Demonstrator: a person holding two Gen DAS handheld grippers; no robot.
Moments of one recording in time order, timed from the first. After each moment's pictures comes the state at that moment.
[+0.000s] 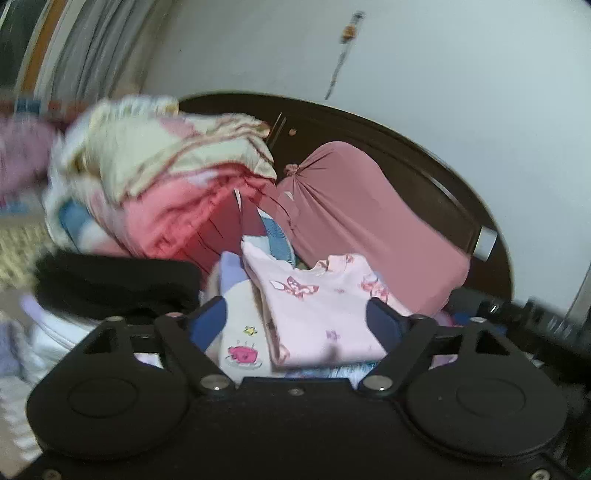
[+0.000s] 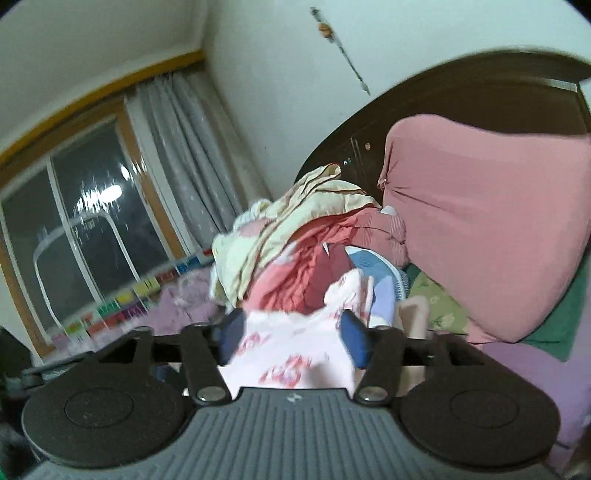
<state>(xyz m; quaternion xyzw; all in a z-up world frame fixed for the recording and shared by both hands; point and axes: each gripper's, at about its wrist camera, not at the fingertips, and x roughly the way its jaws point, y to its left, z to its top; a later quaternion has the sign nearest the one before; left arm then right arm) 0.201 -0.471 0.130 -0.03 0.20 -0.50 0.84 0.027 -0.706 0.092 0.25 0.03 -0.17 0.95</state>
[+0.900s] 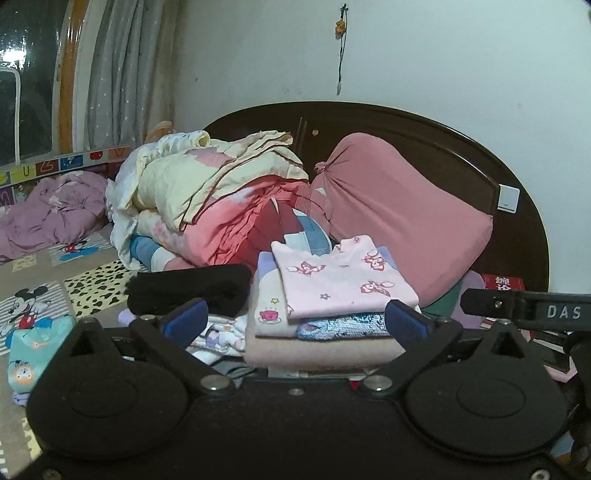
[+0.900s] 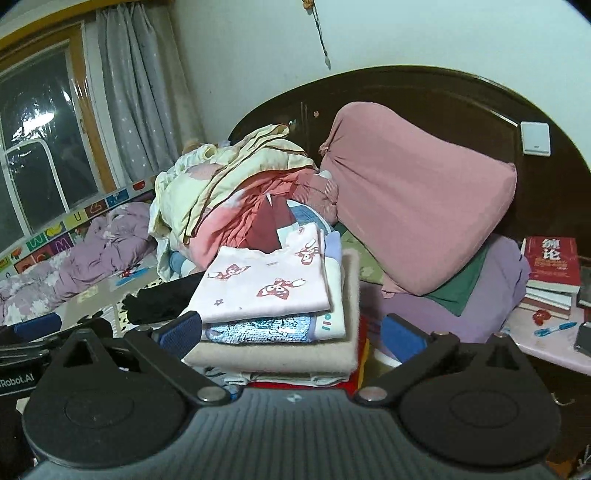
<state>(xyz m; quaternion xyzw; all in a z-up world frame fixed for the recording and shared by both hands) 0.105 -0.425 0.179 0.07 0.18 -0.42 0.89 -0.030 -0.606 0.151 0.19 0.17 -0.29 0.92</state>
